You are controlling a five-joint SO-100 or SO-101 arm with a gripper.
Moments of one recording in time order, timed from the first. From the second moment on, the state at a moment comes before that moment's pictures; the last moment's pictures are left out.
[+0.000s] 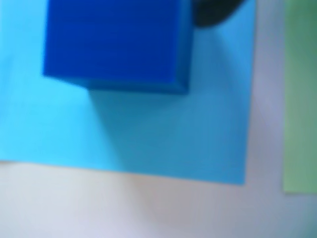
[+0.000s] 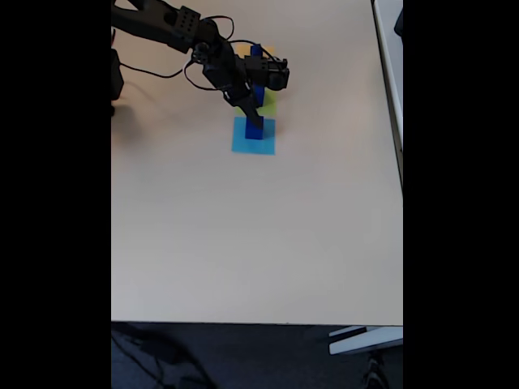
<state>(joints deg) 10.9 86.7 105.0 34.3 71.5</state>
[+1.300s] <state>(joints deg) 11.1 83.8 114.9 21.4 74.3</state>
